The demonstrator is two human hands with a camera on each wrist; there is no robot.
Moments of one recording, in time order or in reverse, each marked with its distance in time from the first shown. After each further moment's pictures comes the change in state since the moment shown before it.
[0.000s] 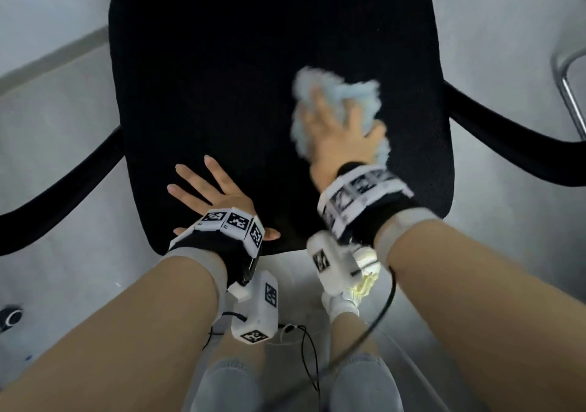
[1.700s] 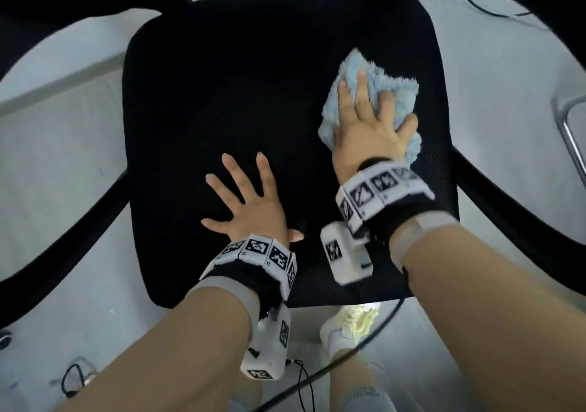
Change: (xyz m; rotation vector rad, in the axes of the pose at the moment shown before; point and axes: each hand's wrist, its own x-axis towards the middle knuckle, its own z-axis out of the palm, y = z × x) left_hand 0.026 0.057 -0.045 -0.032 -0.099 0.150; right_hand 0.076 0.017 -0.032 -0.004 0.182 0.191
